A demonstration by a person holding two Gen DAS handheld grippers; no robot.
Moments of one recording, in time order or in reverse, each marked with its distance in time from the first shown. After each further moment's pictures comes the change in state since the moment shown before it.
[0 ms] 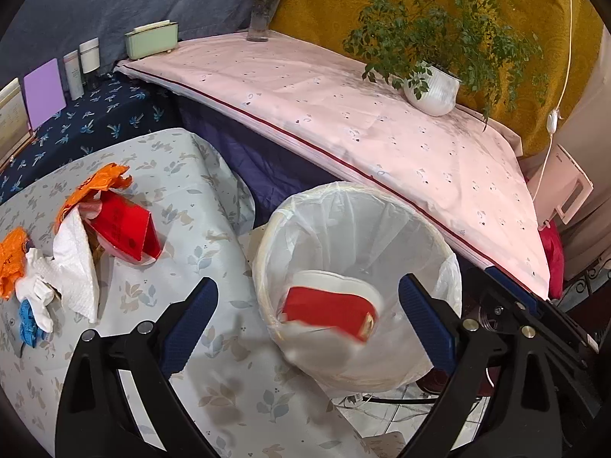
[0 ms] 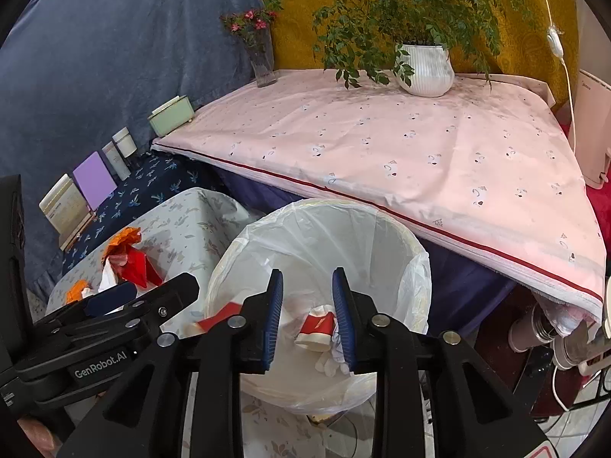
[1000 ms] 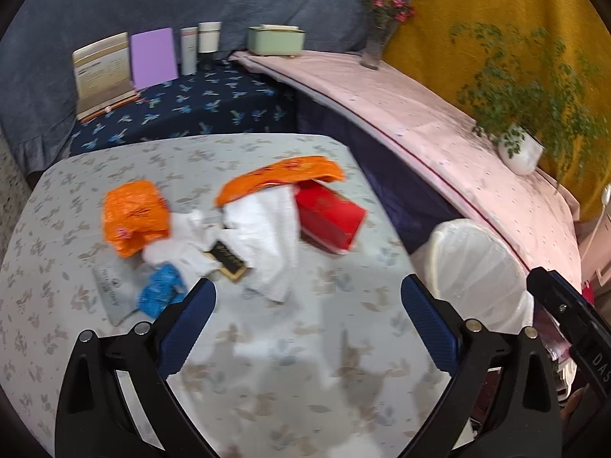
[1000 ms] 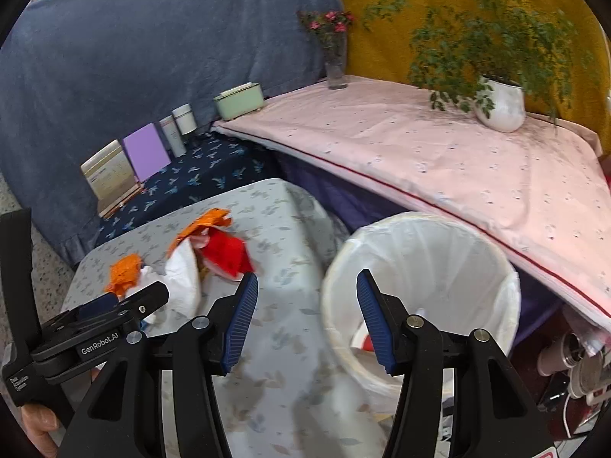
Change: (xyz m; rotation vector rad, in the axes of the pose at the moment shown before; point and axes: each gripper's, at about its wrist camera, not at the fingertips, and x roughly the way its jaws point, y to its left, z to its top) left arm -0.077 0.156 -0.031 -0.231 -0.082 0.221; right arm -0.011 0.124 -0.012 -0.164 -0.005 0.129
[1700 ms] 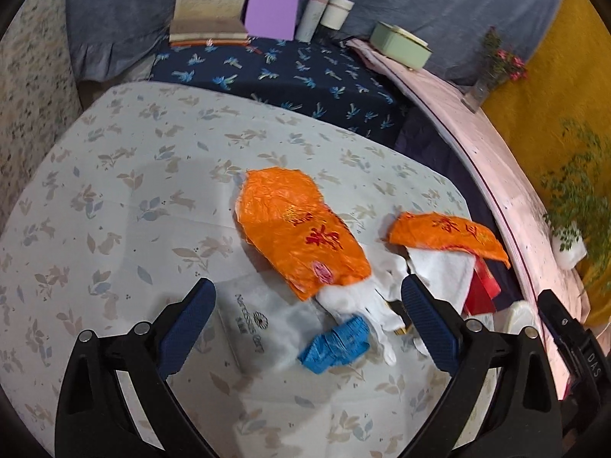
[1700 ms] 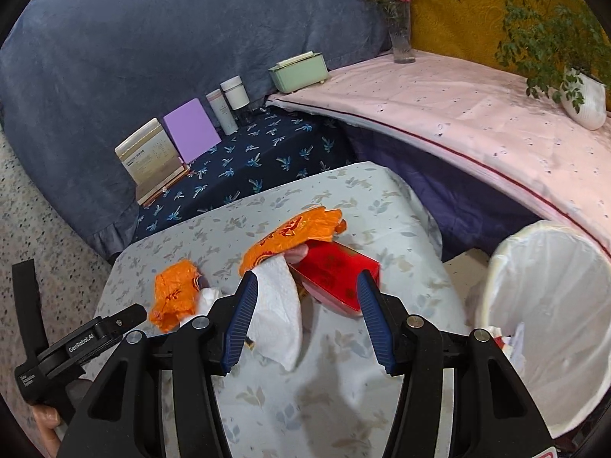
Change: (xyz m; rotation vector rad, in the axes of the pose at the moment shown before) left arm 0.031 0.180 0.023 -0.364 0.064 0.059; right arm 0.102 0.106 0.027 -0.012 0.093 0.166
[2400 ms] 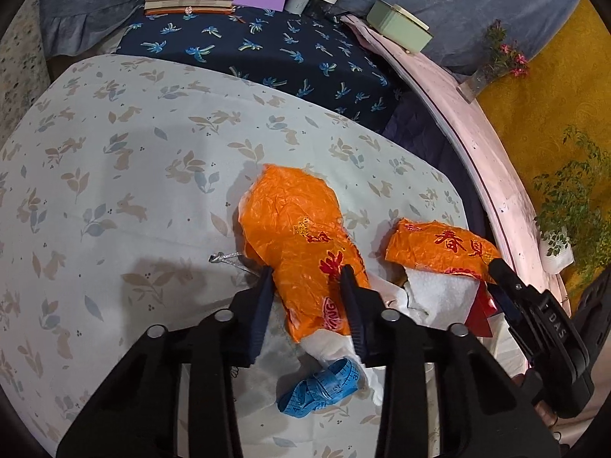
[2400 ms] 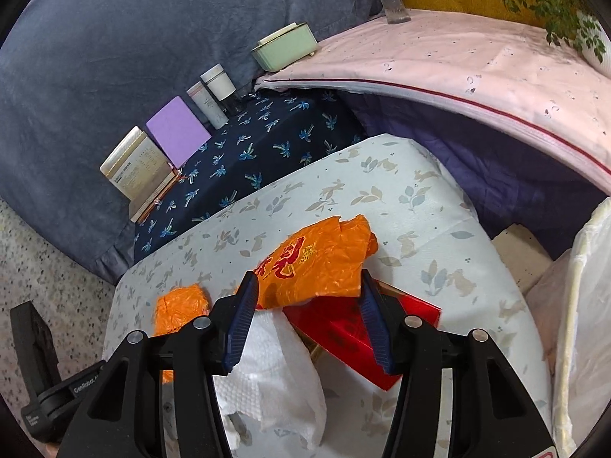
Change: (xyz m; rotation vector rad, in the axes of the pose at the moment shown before) left arm 0.045 -0.004 0.025 -0.013 0.090 -0.076; right arm 0.090 -0.009 0.022 0.139 0.077 0.070
